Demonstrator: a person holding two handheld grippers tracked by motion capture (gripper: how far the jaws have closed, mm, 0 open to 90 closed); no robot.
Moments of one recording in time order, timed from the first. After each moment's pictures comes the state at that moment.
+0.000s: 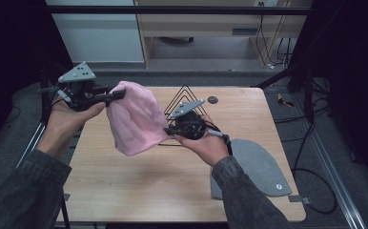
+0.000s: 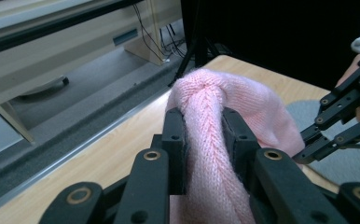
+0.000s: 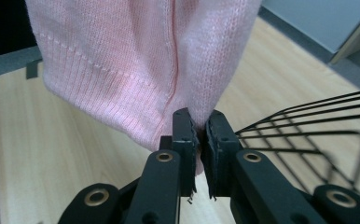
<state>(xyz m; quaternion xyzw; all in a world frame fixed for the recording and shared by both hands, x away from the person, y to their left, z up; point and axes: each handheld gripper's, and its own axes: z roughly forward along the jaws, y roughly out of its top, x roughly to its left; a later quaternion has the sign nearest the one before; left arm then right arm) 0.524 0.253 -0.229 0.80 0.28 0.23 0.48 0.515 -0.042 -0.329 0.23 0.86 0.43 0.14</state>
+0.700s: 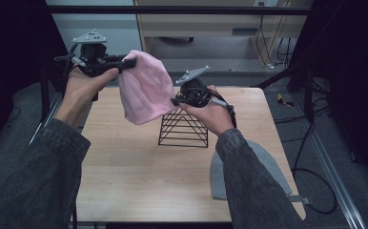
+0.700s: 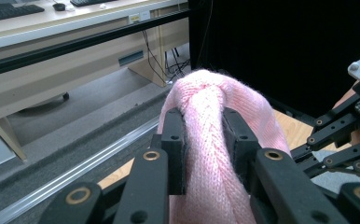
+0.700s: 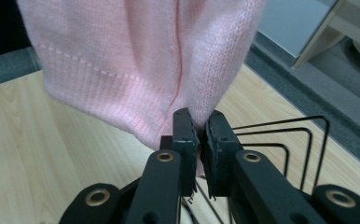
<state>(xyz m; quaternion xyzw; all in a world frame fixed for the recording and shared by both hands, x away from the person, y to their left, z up) 0.592 0.228 -0.198 0.77 0.29 0.23 0.52 0.580 -0.055 -0.288 0.26 0.85 0.42 0.17</state>
